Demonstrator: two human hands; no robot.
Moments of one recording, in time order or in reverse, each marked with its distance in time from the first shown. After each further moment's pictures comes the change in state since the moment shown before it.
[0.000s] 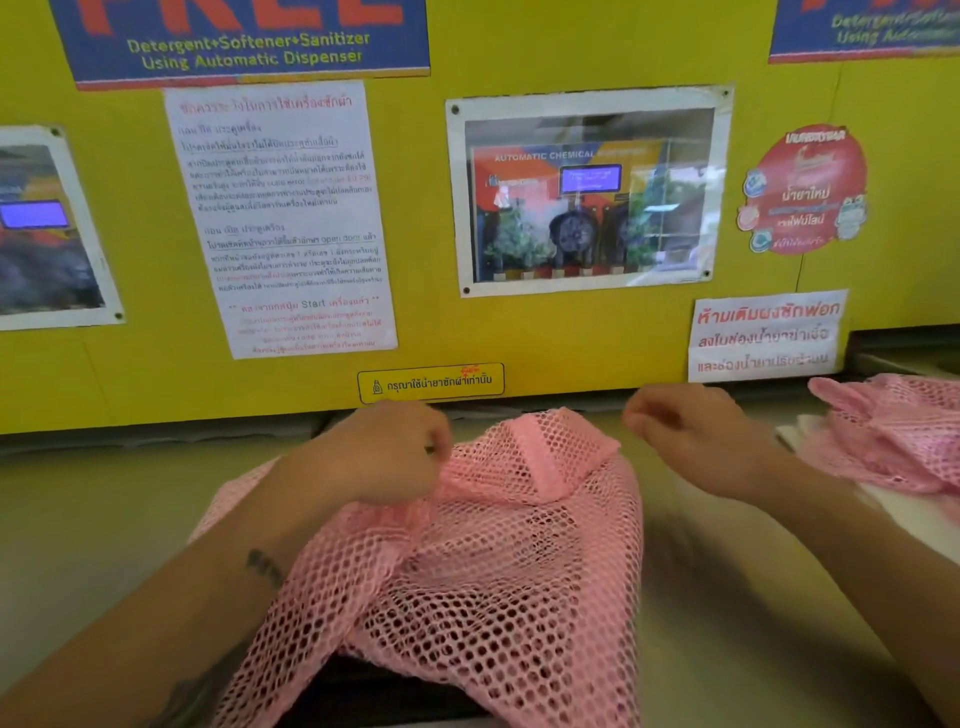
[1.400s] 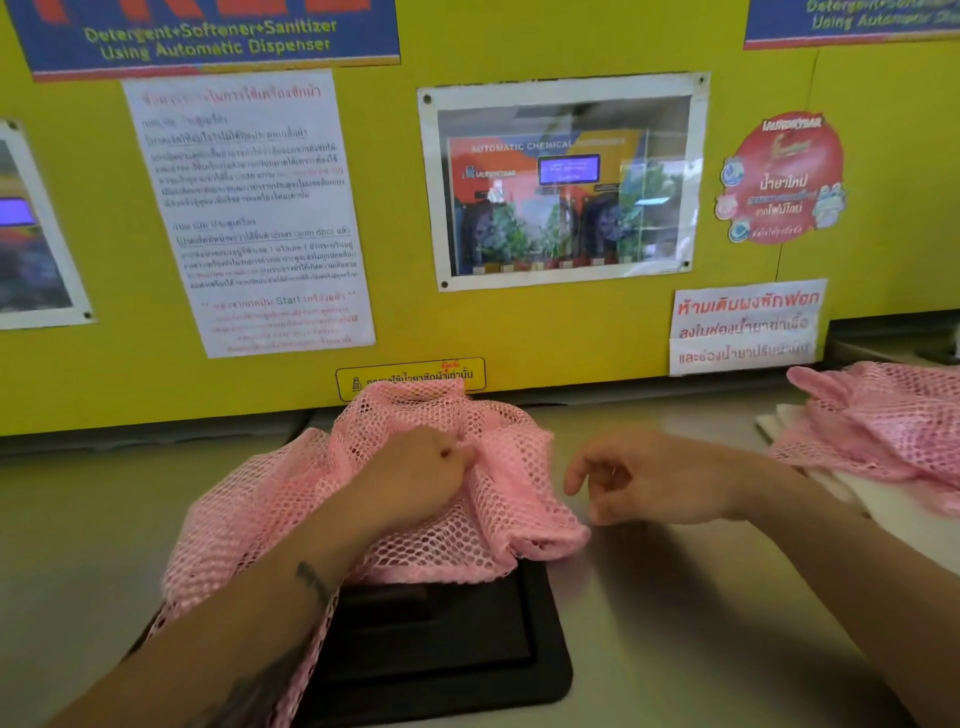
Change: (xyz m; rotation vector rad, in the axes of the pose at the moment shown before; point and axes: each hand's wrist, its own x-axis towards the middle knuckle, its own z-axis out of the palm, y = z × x) left_hand 0.025 0.019 0.055 -0.193 0.152 -0.043; right_hand -0.018 -0.022 0.002 0.015 -0.590 0.060
